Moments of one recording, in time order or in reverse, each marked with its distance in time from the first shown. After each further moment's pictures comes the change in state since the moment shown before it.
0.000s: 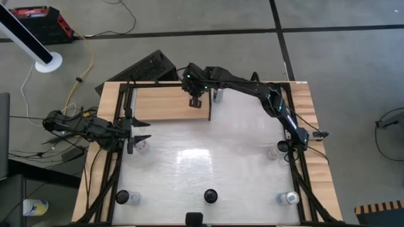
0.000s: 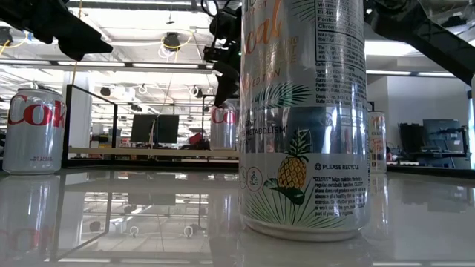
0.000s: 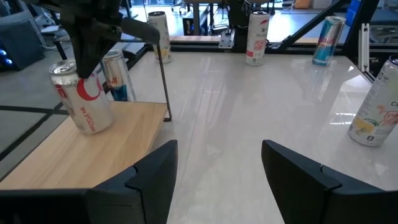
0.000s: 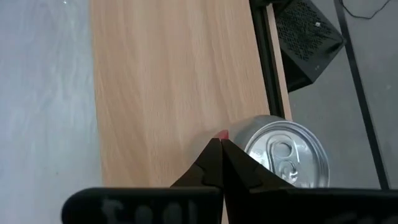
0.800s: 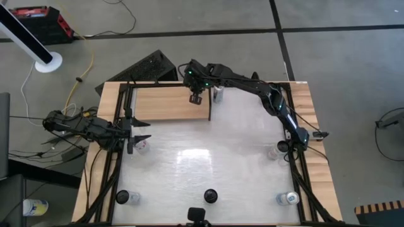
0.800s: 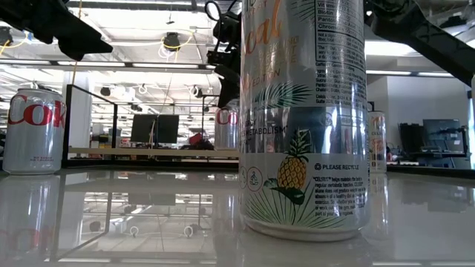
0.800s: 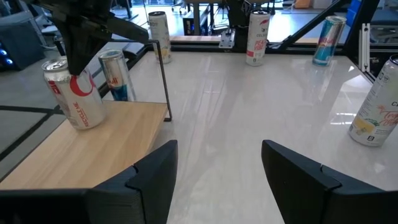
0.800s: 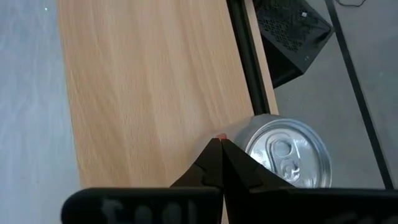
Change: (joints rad) left arm 0.000 0.000 0.000 0.000 -0.001 0.000; right arm -0.028 0.000 0.000 0.018 0.007 0.034
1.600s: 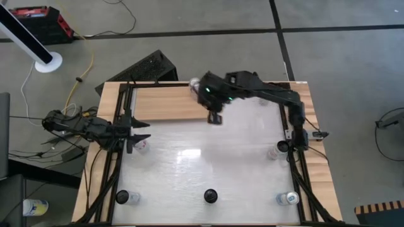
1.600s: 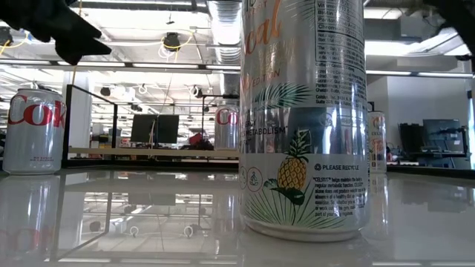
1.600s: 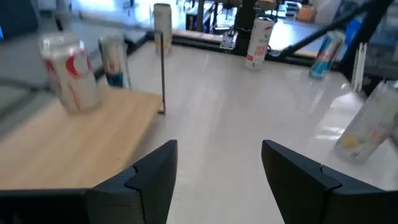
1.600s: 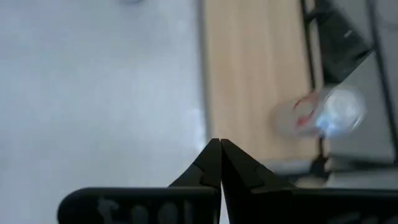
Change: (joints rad) left arm 0.000 0.016 0.026 -0.029 0.007 -0.188; right arm 0.264 -0.314 0.000 -0.398 -0.008 0.134
